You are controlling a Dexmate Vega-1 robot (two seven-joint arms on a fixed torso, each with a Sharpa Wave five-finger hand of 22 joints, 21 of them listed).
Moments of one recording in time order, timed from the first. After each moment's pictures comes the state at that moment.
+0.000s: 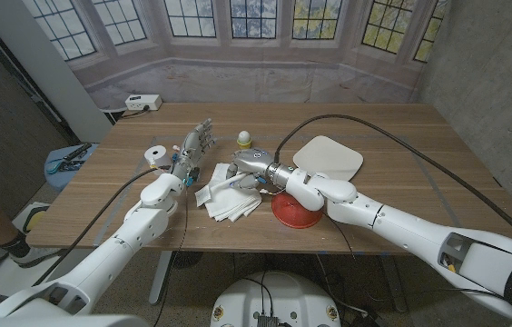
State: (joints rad) left arm 0.89 0.52 0.37 -1.33 -0.67 -0.32 -0.06; left_hand 0.28 0.15 0.56 0.03 0.17 0.07 -0.08 0.18 0.17 -0.01 -0.01 0.21 0.18 -0.04 0.09 0.18 0.17 0.09 0.13 0.21 0.17; right arm -0.56 -0.50 -1.02 -1.50 -0.85 0.15 -0.17; right_hand 0.98 -0.07 0.45 -0.16 0.27 1.07 -0.21 0.31 0.18 1.08 -0.21 0.33 0.21 0.60 -0.06 0.29 0.22 0.32 -0.04 0.19 0.16
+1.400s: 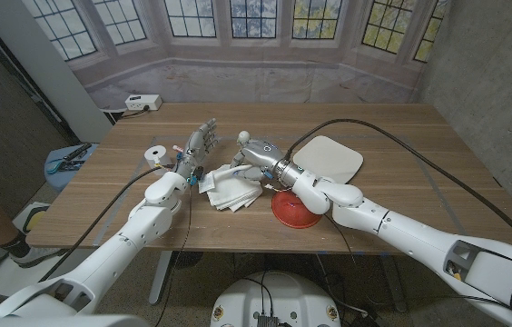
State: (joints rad) left arm 0.87 0.51 0.39 -1.31 -0.65 -0.30 -0.06; left_hand 0.28 0.15 0.56 0.02 0.17 0.08 -0.07 0.18 0.17 0.00 0.00 0.21 0.18 -0.04 0.09 0.18 0.17 0.09 0.12 0.21 0.17; right arm -0.61 -0.52 -0.96 -1.52 -0.83 0.16 -0.34; right_hand 1.06 -0.03 0.41 -0.17 0.24 1.14 -0.20 0.32 0.19 1.18 -0.21 0.33 0.22 0.68 -0.07 0.32 0.24 0.37 -0.04 0.19 0.16
